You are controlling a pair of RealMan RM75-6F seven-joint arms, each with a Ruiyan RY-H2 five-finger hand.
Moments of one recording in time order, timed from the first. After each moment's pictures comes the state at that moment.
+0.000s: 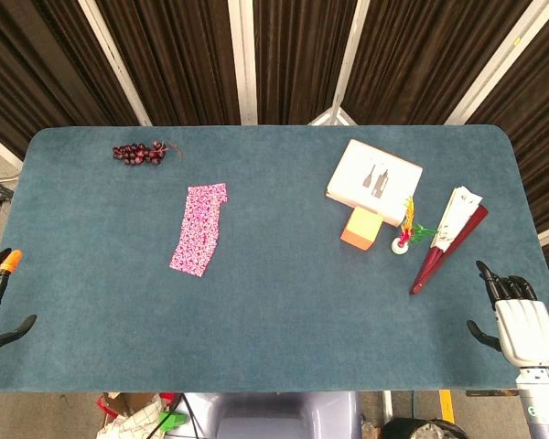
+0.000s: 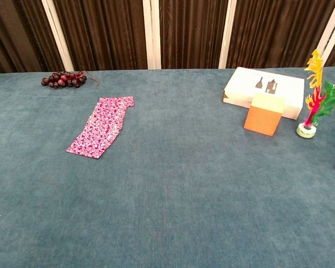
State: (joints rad) left arm -0.04 -1.08 -0.04 -1.67 1.53 1.57 0.09; right arm 0.09 -1.14 0.07 -1.62 -1.51 1.48 -0.15
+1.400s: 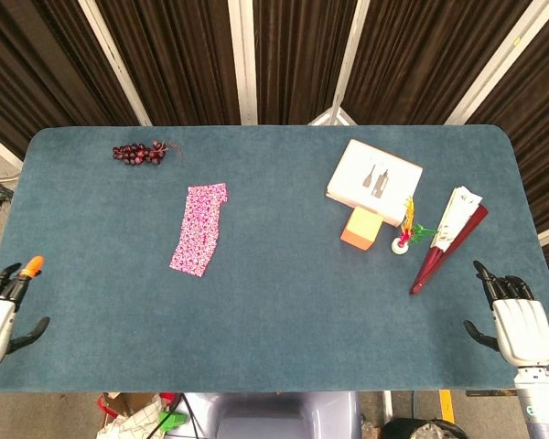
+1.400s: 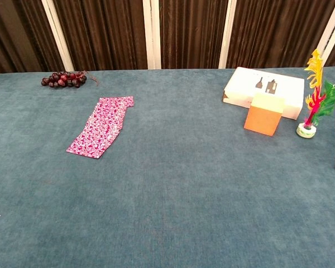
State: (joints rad) left arm -0.06 -1.08 -0.01 -1.69 1.59 1.52 0.11; right arm 0.09 -1.14 0.07 -1.63 -1.50 1.47 -0.13
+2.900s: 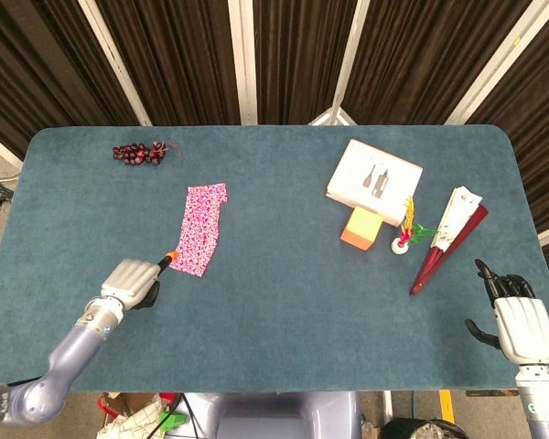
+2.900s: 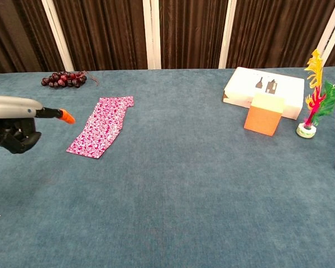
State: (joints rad) left arm -0.72 -1.21 -0.10 -1.92 0.65 0.89 0.70; right arm 0.10 -1.13 0.07 -1.63 -1.49 1.46 -0.12
